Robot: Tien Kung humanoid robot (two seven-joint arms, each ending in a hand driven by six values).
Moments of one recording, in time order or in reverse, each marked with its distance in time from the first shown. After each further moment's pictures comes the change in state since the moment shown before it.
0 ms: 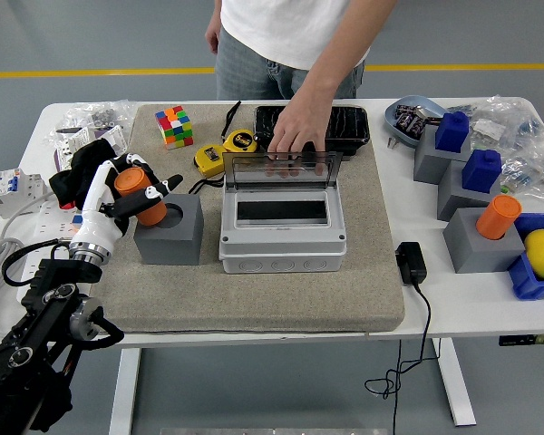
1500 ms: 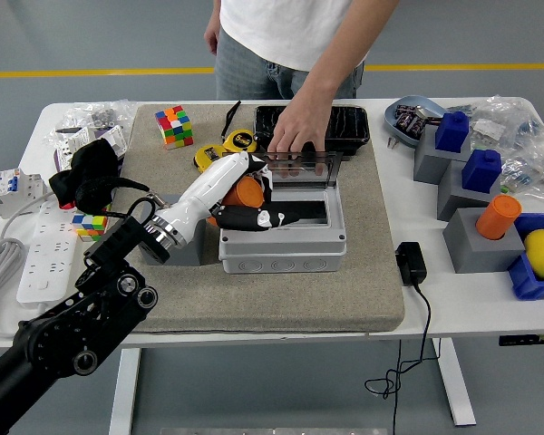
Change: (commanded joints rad) left arm -0.195 0.087 0.424 -0.105 0.702 0.084 0.067; right arm 0.025 -0.016 0.034 0.000 -0.029 -0.003 -0.006
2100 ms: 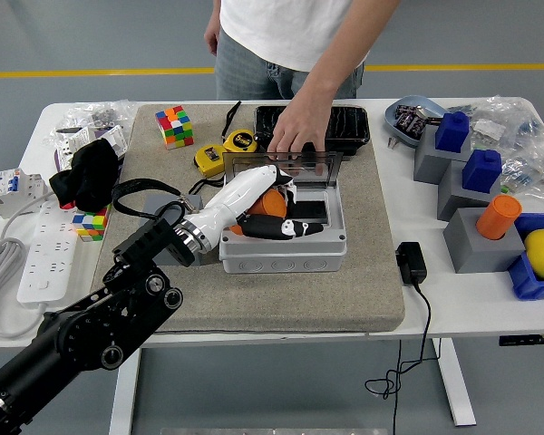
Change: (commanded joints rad) left arm -0.062 -0.067 0.055 0.116 0.031 0.009 0.001; right arm 0.005 -0.003 -0.008 0.000 -0.005 -0.001 -0.004
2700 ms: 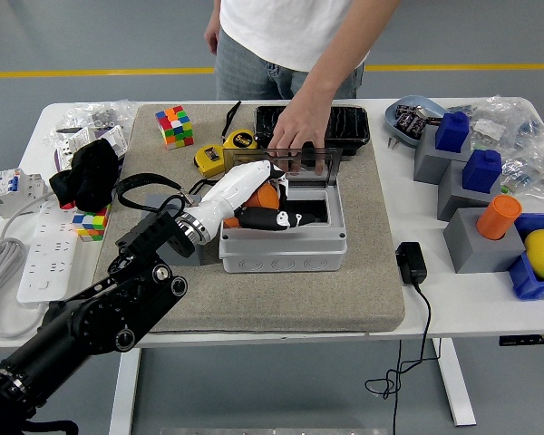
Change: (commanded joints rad) left arm -0.067 -0.028 -0.024 0.168 0.049 0.039 -0.032; right arm 0.001 -0.002 -0.014 0.000 0.002 -0.002 -0.002
